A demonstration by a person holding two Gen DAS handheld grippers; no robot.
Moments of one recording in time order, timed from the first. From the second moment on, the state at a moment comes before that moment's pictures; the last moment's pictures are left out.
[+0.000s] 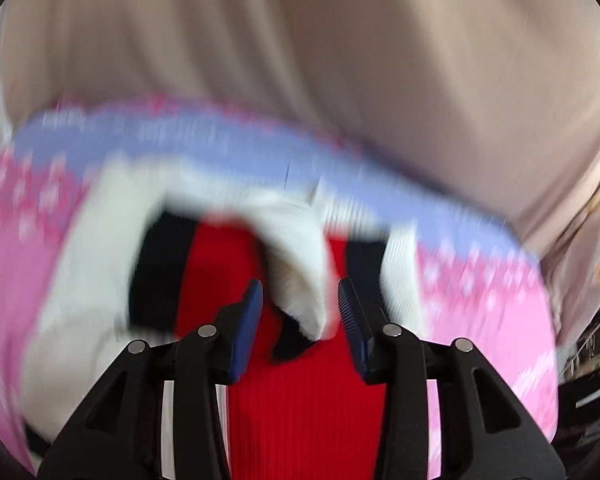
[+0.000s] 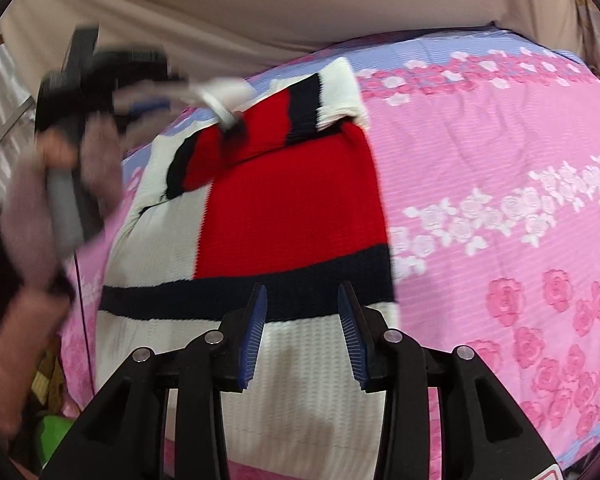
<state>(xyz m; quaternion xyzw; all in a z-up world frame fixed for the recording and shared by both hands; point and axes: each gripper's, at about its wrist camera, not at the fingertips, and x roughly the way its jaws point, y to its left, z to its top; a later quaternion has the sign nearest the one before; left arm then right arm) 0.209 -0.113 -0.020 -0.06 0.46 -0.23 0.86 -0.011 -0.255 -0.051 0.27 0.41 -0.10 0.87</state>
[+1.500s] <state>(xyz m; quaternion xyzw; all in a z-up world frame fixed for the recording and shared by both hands) 0.313 0.093 -0.121 -0.33 0.49 -0.01 0.81 0.203 -0.327 -0.100 0.32 0.36 -0.19 0.85</state>
